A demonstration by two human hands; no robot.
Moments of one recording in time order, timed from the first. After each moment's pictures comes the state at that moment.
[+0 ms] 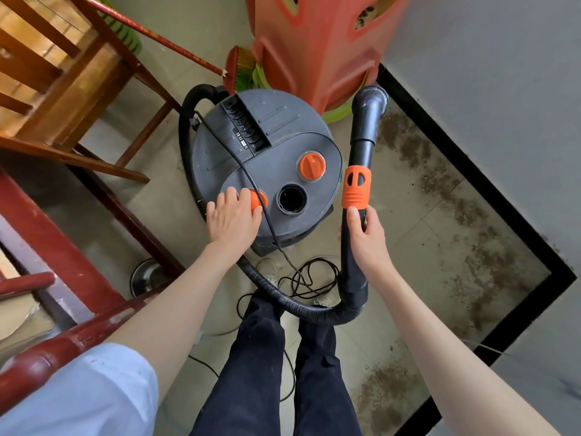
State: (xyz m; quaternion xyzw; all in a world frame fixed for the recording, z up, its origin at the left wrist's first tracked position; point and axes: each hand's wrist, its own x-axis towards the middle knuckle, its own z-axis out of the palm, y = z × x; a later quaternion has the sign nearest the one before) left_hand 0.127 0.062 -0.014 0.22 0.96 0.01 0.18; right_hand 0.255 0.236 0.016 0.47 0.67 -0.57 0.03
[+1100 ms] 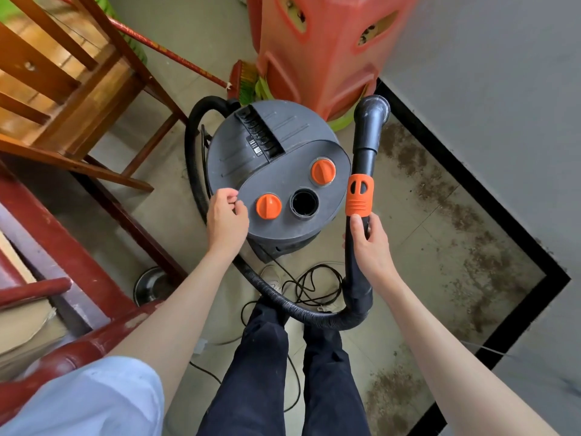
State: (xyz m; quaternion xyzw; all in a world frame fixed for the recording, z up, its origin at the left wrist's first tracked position) left_hand 0.113 0.035 -0.001 -0.05 0.89 0.40 0.21; right_hand 0.256 0.212 0.028 0.46 0.69 -0.56 0.02
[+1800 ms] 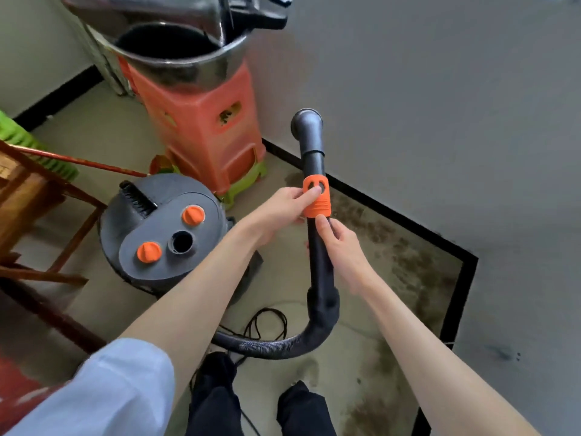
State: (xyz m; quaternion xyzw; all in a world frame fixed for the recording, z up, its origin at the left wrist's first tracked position) left_hand 0.280 0.299 0.184 0.25 0.69 0.46 0.50; right_hand 0.413 0.348 0.160 0.43 0.63 -0.64 -0.08
